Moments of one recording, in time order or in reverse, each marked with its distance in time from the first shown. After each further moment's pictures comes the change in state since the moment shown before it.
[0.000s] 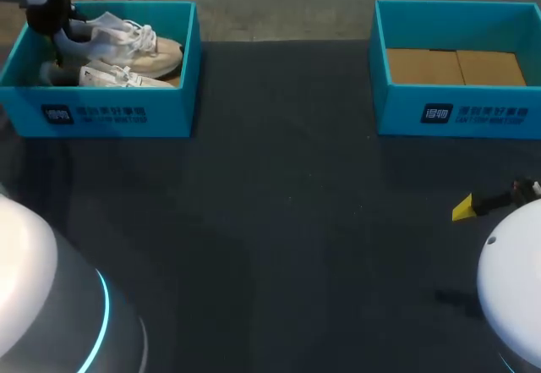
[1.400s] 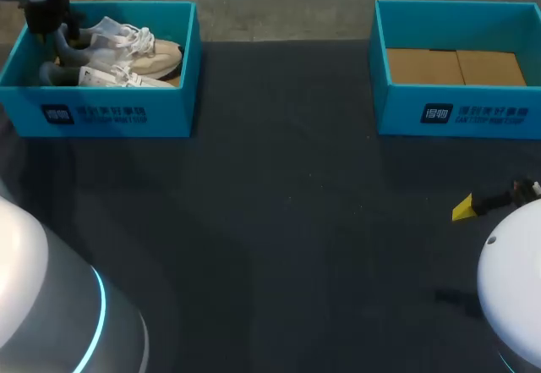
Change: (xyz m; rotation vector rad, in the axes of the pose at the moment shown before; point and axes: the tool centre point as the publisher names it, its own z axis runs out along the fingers) left arm 0.002 0.007 0.003 0.007 -0.041 -0.017; right arm 0.000 0.000 0.000 0.000 0.000 0.000
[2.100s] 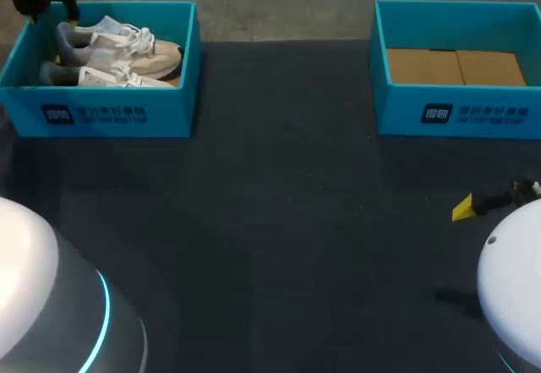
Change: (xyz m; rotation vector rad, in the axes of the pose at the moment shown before) left arm 0.001 0.009 -0.054 -0.082 -0.121 0.023; right arm 0.000 0.000 0.000 0.000 0.000 0.000
